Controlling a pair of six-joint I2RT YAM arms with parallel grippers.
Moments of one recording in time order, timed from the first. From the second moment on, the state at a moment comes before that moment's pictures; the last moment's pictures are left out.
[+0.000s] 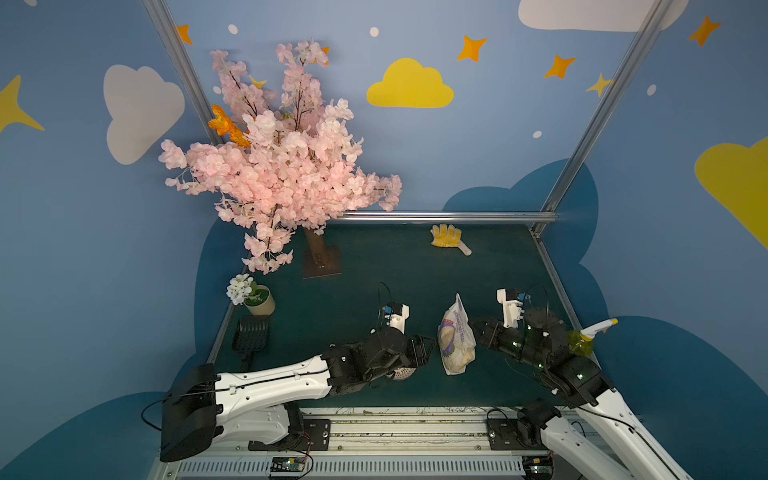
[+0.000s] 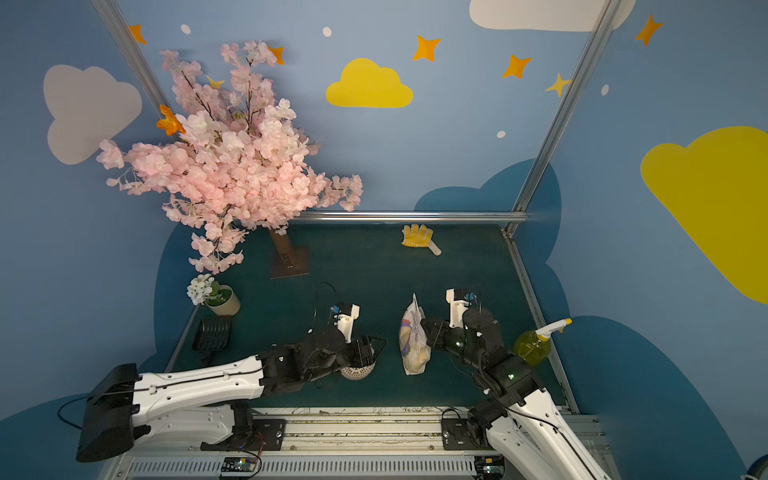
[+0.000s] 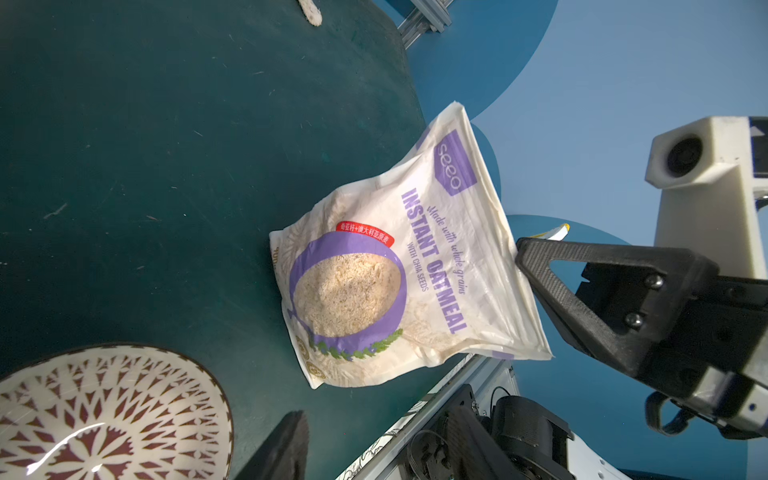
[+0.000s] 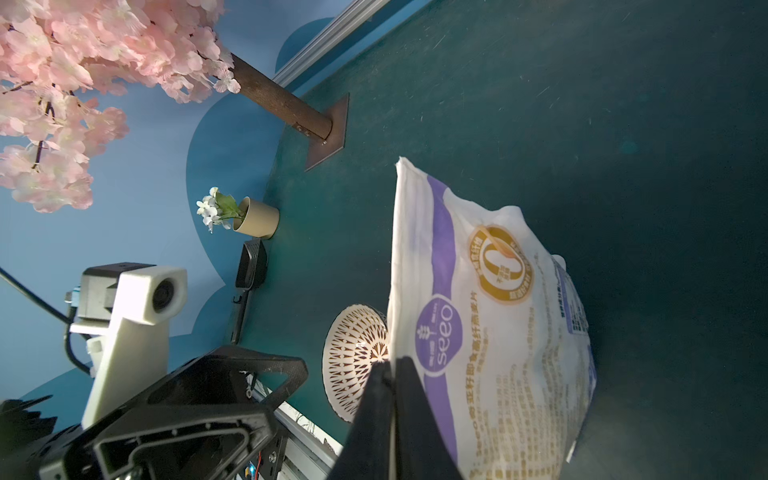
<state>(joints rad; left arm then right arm) -1.16 1.19 0.73 -0.02 -0.17 -1.05 0.54 0.61 0.65 -0.54 -0.21 0.72</state>
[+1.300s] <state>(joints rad) -1.16 1.58 1.13 -0.02 -0.22 -1.05 0.54 0.58 0.64 -0.55 -0.20 0.72</state>
